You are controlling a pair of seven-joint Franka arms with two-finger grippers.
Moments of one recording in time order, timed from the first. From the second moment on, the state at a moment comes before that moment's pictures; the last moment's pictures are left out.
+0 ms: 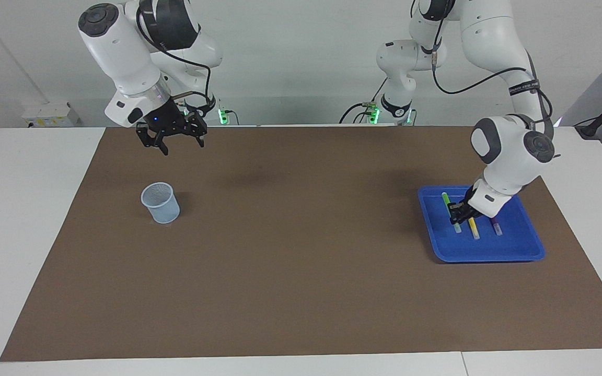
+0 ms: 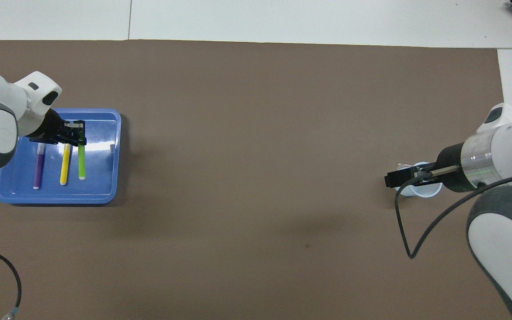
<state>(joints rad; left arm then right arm) 0.00 0.27 0.00 -1.74 -0.11 1.92 -0.10 0.10 -0.15 0.01 -1.93 0.19 1.75 -0.05</state>
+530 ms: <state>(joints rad) -0.01 0.19 -0.05 -1.58 -0.34 1.68 -0.69 0.11 -0.15 0.01 -1.93 0.27 1.76 -0.05</state>
